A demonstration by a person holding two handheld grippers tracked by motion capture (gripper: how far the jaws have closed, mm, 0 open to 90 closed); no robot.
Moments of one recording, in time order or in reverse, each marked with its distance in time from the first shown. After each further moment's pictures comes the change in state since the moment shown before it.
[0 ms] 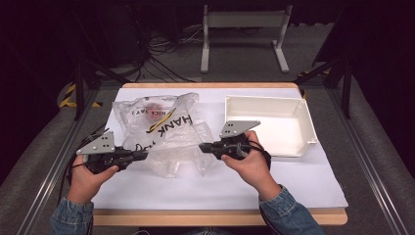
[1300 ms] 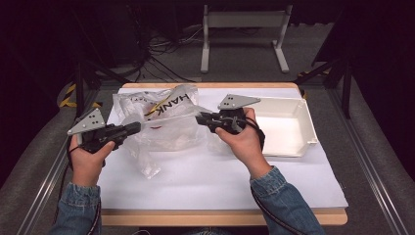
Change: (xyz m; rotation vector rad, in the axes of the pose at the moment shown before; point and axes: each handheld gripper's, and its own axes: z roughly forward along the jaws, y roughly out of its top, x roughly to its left) left arm 0.039 0.017 -0.006 -0.149 0.207 -0.099; right arm -0.034 0.043 0.008 -0.124 -0.137 0.023
